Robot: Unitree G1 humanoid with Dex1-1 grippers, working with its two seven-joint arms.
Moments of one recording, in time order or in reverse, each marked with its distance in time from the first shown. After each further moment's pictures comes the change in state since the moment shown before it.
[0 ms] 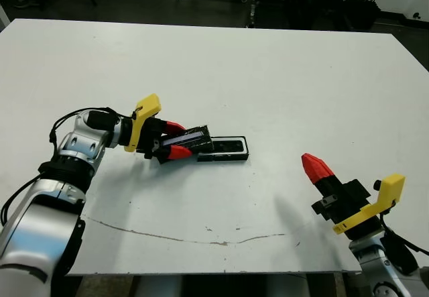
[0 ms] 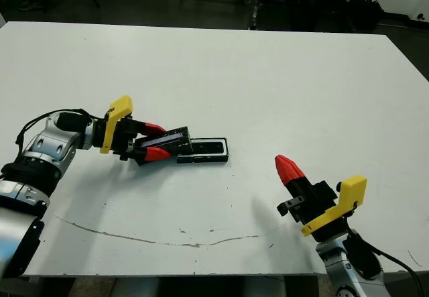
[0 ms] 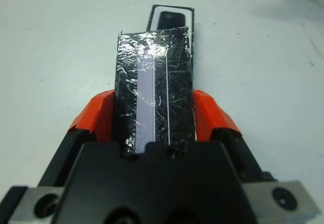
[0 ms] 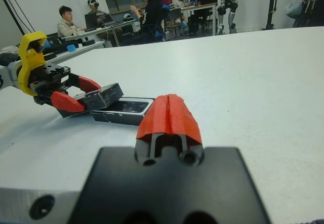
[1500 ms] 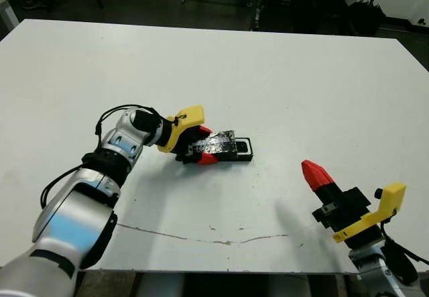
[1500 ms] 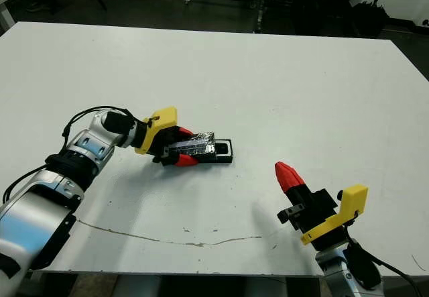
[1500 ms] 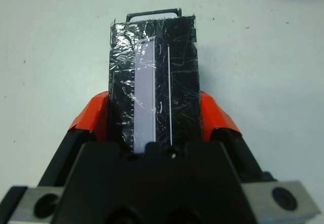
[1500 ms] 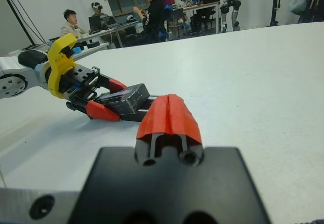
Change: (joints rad) left arm -0.105 -0.187 -0.123 0.138 0.156 -0.117 0.146; right arm 0.056 0.007 0.004 -0.024 0.023 -0.010 -0.002
